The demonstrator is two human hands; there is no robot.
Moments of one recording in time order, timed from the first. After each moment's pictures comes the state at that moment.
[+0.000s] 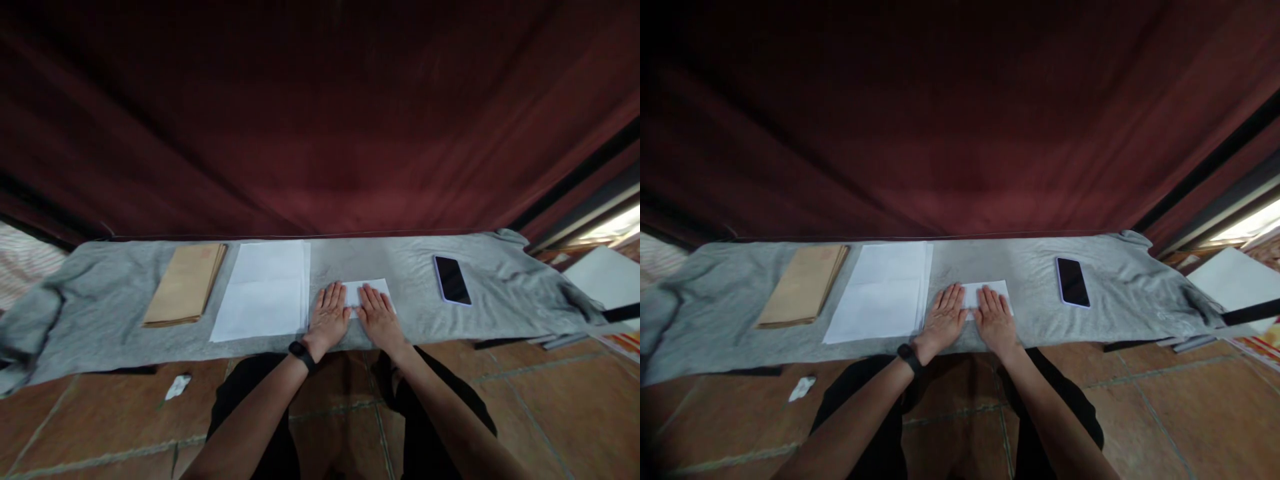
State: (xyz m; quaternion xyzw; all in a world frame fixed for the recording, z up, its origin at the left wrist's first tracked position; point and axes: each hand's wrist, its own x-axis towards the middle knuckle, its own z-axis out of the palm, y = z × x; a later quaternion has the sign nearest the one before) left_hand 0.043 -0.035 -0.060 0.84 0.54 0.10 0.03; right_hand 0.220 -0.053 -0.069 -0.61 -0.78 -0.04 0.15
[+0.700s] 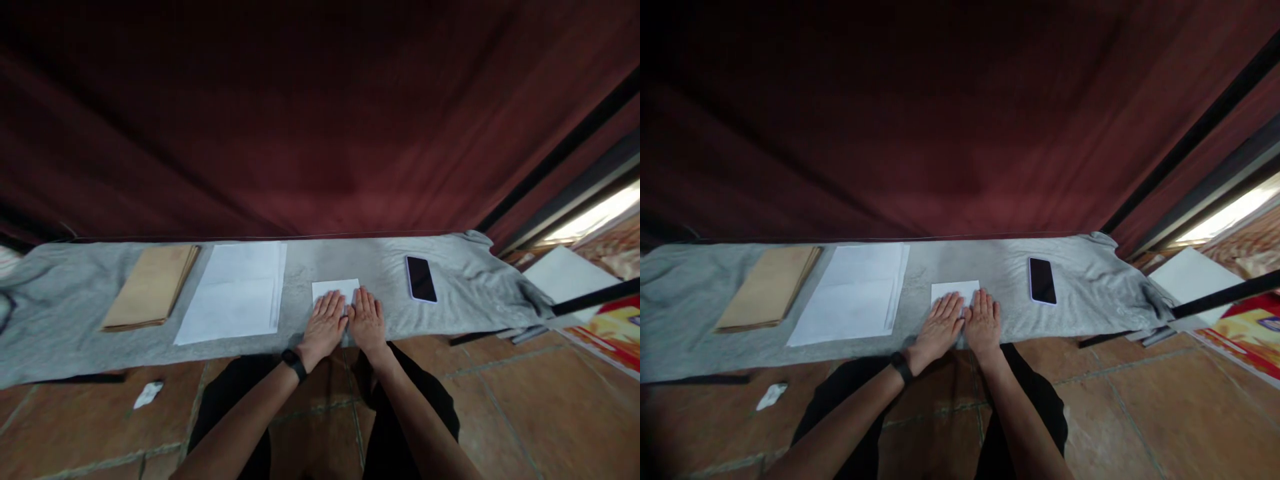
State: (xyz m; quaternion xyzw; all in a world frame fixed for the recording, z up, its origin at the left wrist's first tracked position) left_hand 0.099 -0.057 -0.054 0.87 0.48 0.13 0.03; right_hand 0.246 -0.068 -0.082 -0.69 -0.68 -0.04 0.24
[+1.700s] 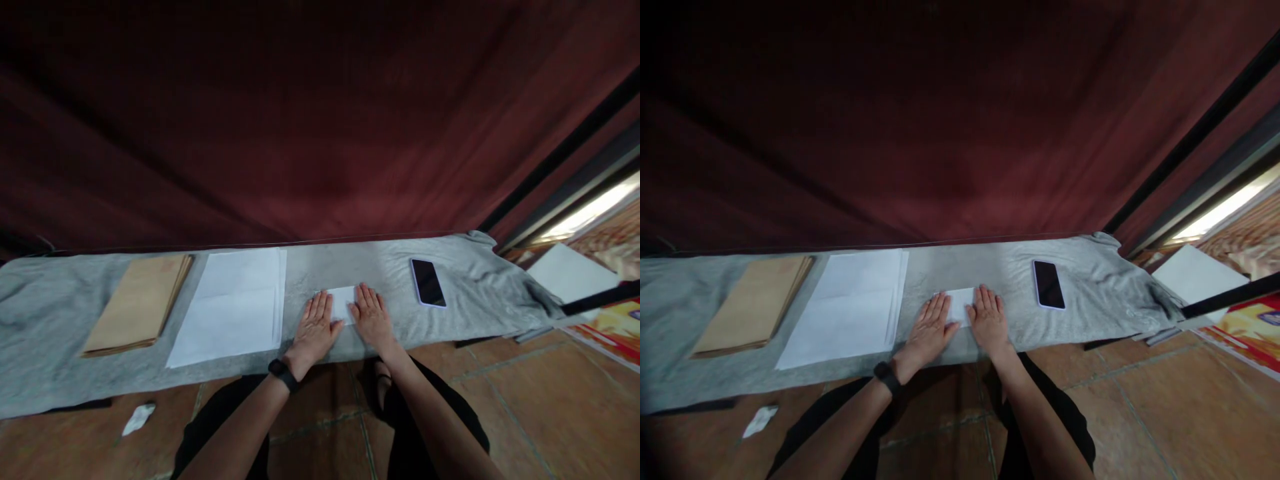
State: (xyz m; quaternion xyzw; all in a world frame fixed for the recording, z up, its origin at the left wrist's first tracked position) left_hand 0.066 -0.035 -0.061 0.85 0.51 0.10 0.00; right_hand 0.253 -0.039 -0.065 -0.67 -0.72 -0.04 0.14
